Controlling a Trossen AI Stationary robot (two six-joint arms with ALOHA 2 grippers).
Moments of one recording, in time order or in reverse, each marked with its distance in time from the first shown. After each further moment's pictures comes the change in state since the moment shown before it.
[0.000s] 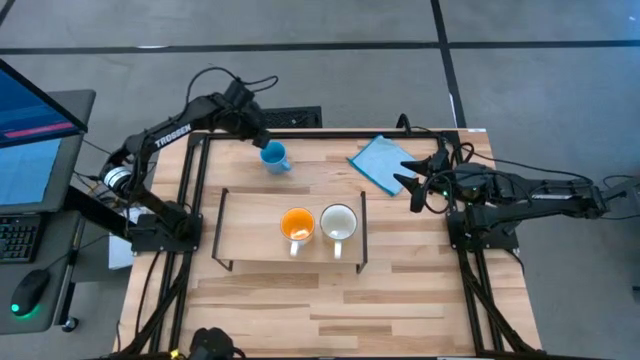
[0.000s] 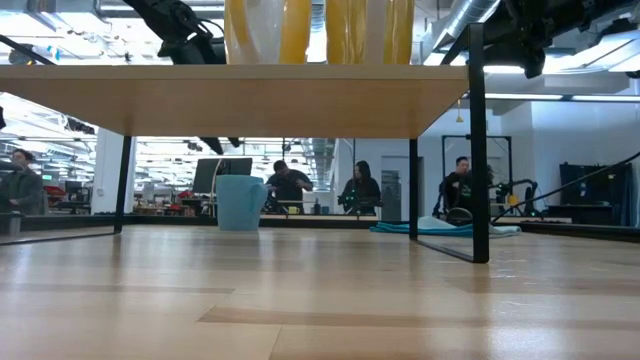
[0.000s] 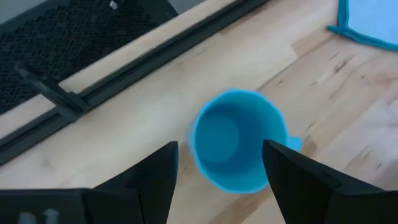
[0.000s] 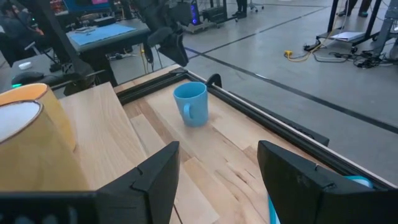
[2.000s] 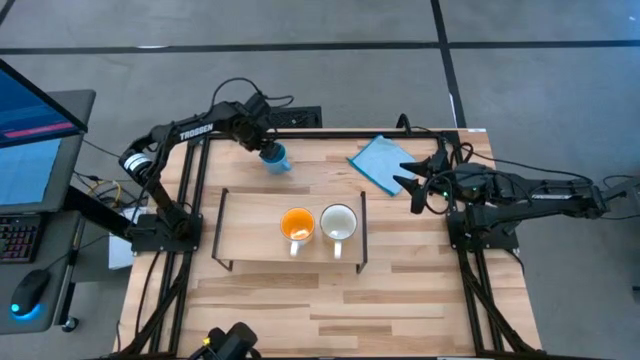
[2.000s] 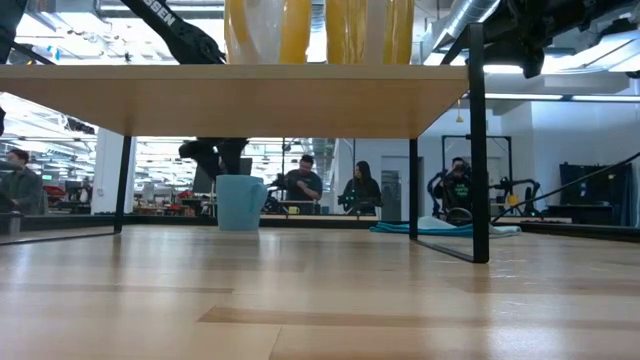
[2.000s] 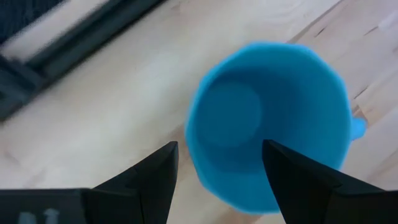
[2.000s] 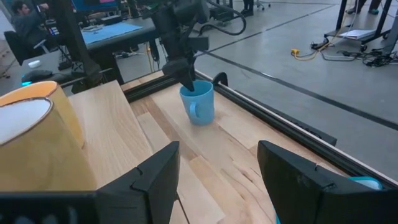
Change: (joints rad) left arm -0.055 0.181 -0.002 -0.019 -0.046 0.028; right arm 0.002 0.000 0.000 0.001 -0.026 0.002
